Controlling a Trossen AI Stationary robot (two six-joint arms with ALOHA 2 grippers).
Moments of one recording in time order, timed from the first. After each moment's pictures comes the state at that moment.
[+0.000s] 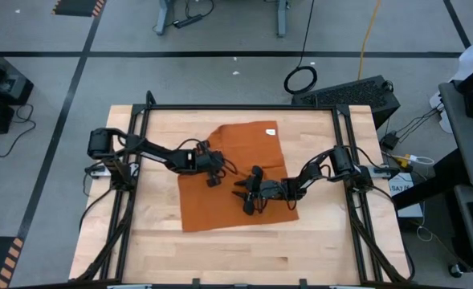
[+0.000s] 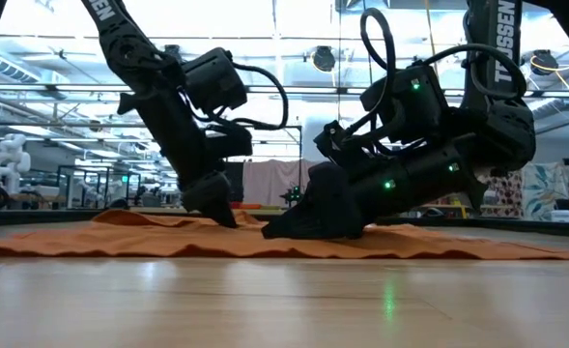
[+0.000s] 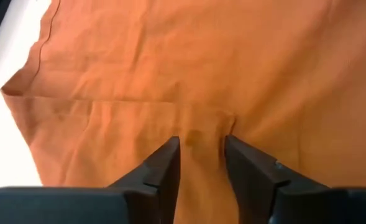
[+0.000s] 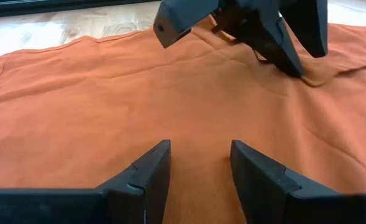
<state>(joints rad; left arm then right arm) 0.10 1.74 0.78 -0.03 -0.36 0.01 0.14 2.21 0.72 1.05 0.32 0.24</state>
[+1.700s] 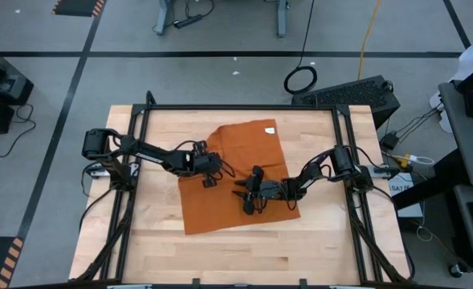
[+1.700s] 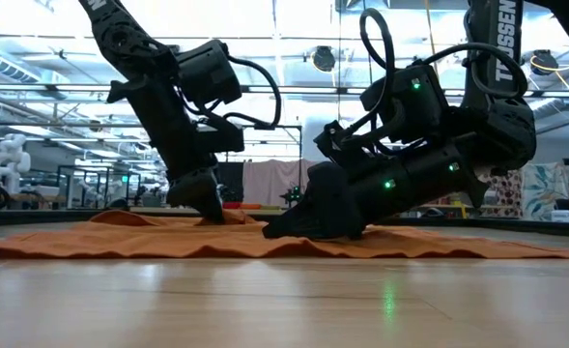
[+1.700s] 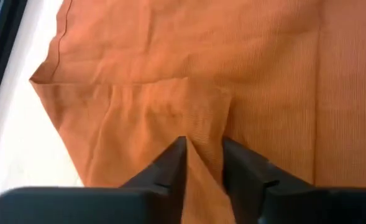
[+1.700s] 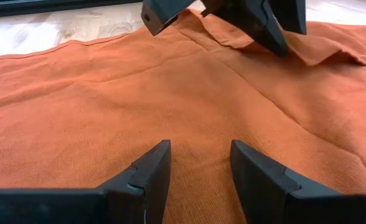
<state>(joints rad) 0.07 1.69 0.78 -0.13 -0.42 0.01 0.14 2.21 0.72 1.03 0.34 0.25</state>
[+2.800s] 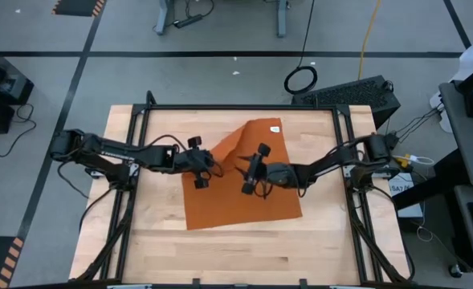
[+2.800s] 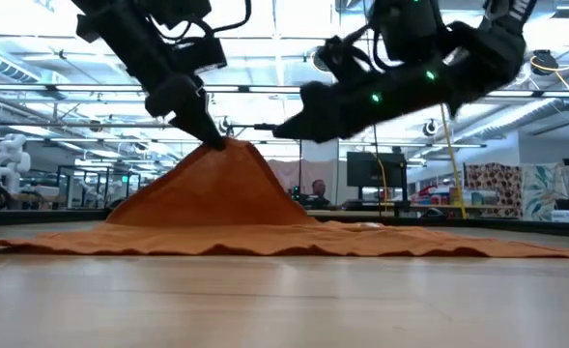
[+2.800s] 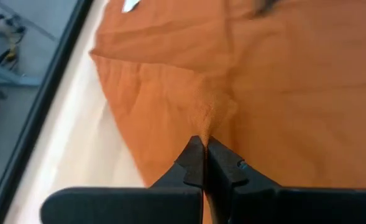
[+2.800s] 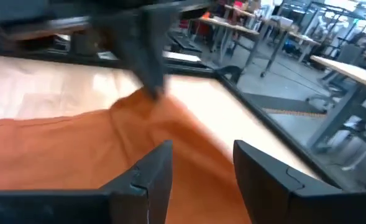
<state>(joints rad) -0.01 1.35 0.78 -0.25 -0.33 0.09 0.07 1.81 0.75 0.85 0.52 -0.14</state>
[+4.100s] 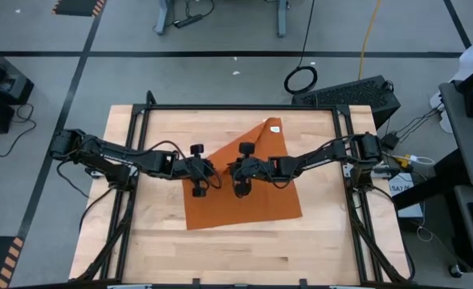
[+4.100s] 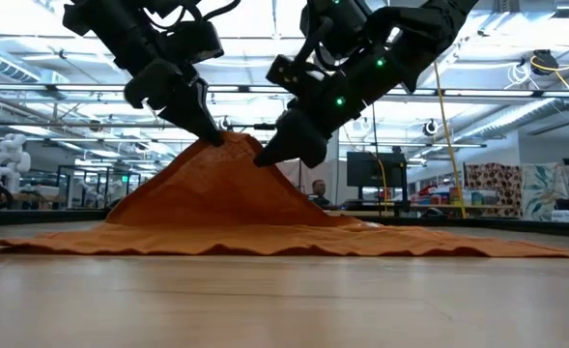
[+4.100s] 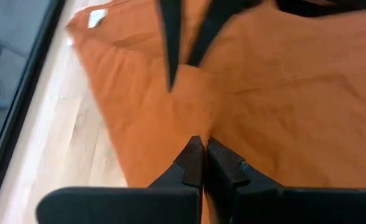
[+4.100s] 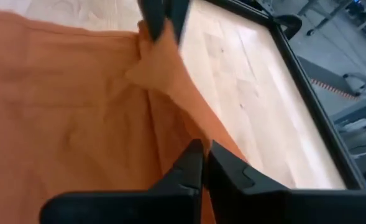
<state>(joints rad) -0.08 1.35 0.78 -0.25 -0.31 0.08 0.02 1.88 1.07 0.24 0.37 -0.25</state>
